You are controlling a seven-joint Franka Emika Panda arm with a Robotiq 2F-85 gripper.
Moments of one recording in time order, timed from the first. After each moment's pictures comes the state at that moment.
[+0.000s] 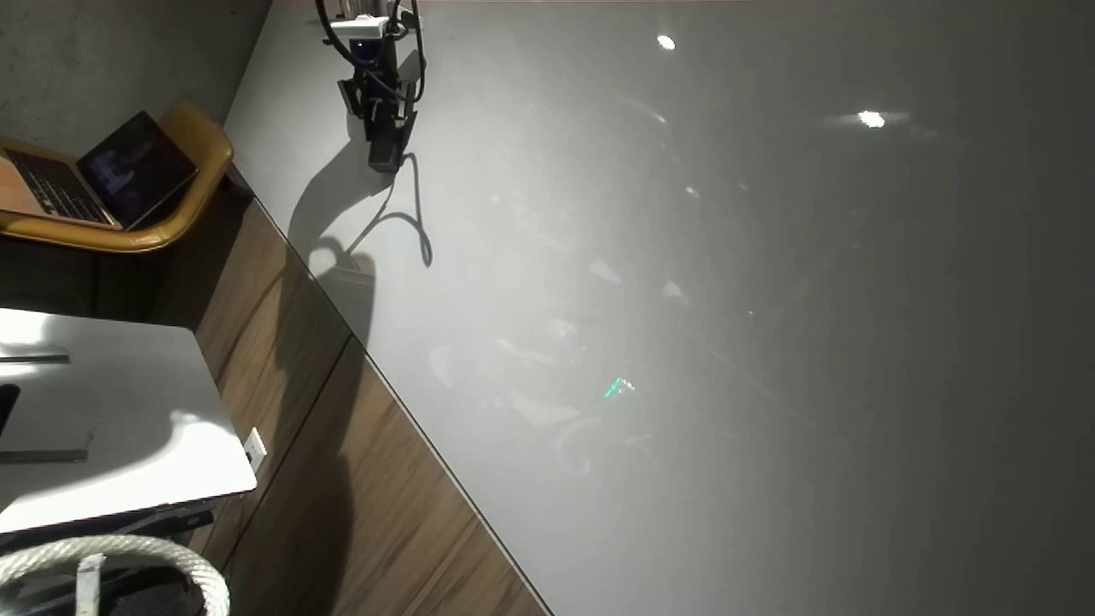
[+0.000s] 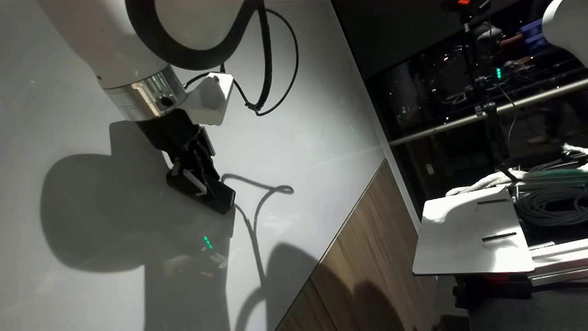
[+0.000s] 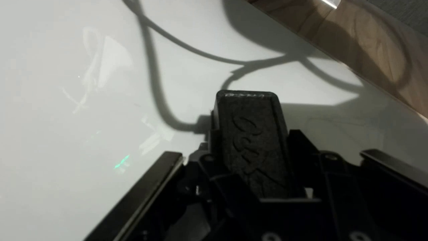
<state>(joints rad) 0.48 0.42 0.20 -1.39 -0.68 1.90 0.36</state>
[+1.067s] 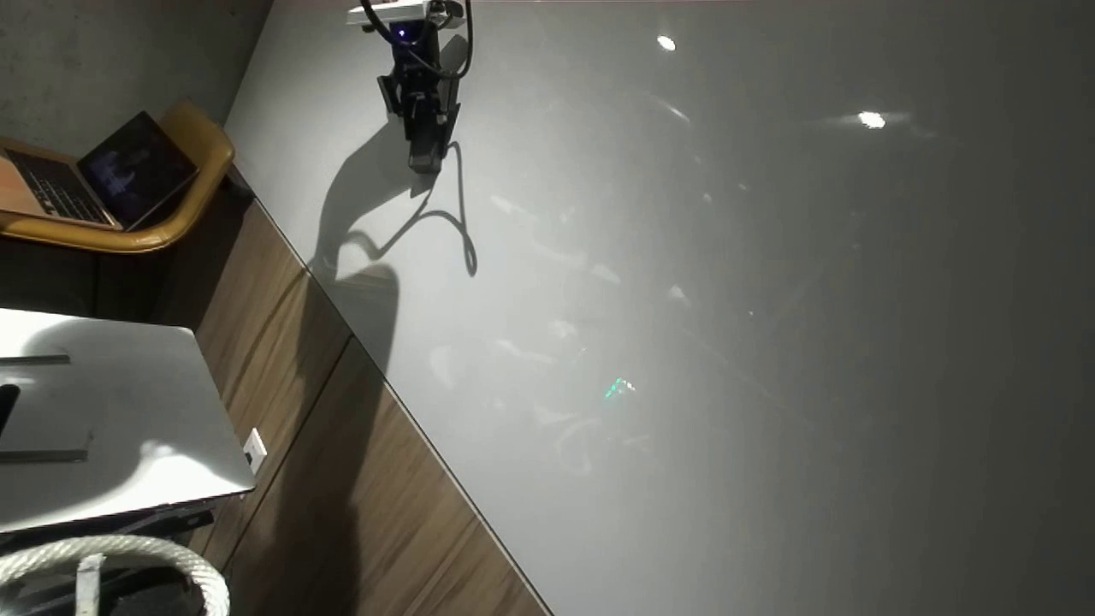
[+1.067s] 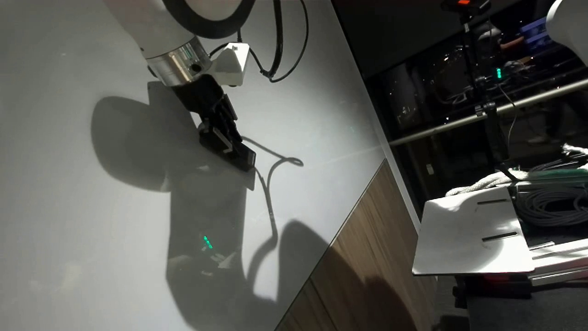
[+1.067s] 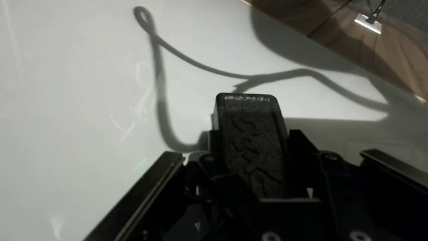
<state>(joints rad) 0.38 0.29 0.18 -1.47 -0.67 1.82 0.29</state>
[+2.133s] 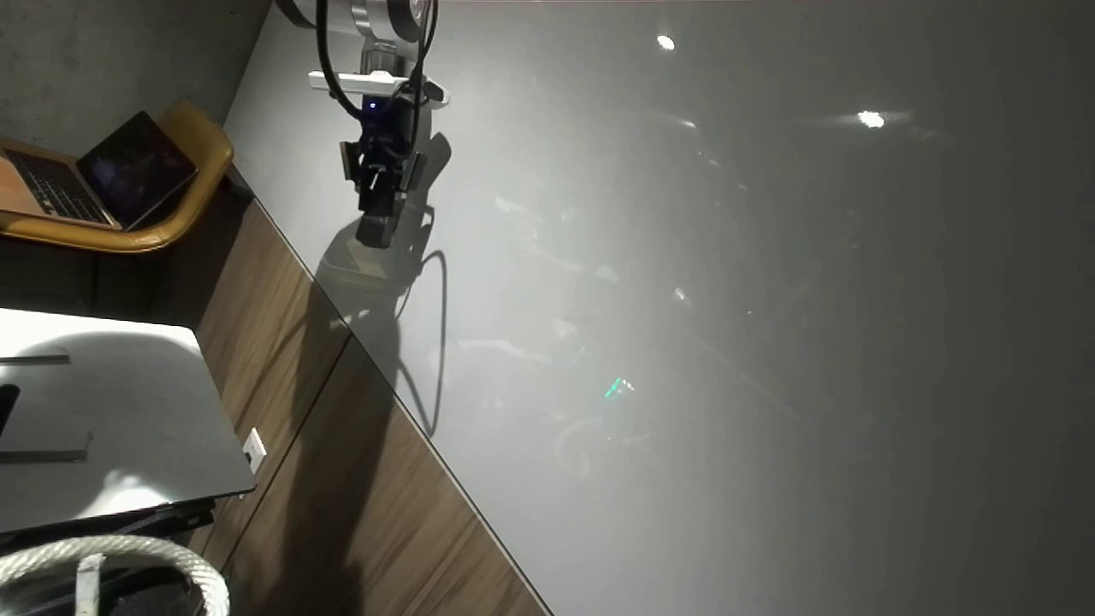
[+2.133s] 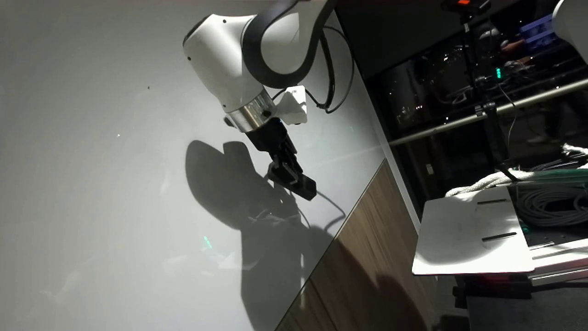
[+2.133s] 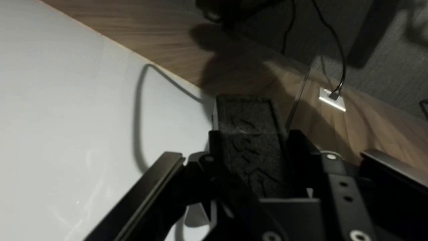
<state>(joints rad) 0.27 0.19 0.17 -1.87 -0.51 1.99 0.27</state>
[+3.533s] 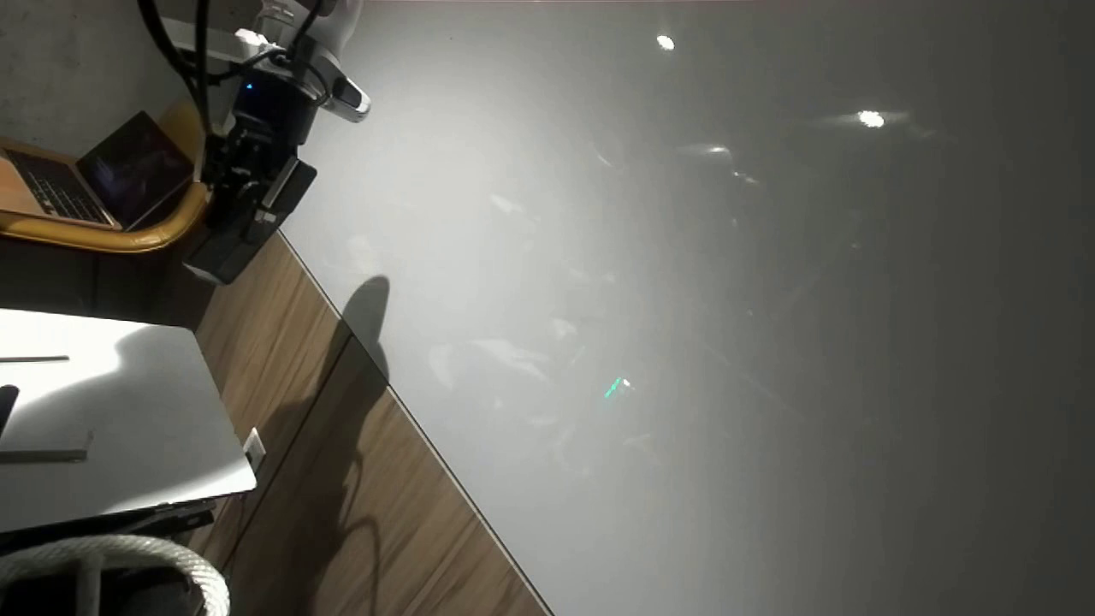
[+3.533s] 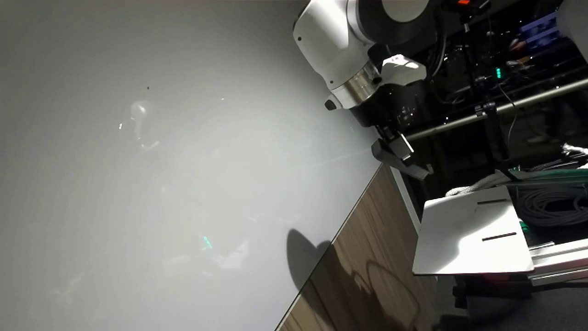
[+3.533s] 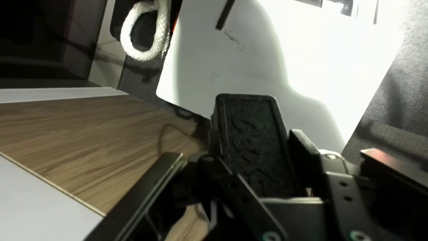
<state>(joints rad) 0.19 -0.31 0.17 -2.53 -0.27 2.00 0.16</state>
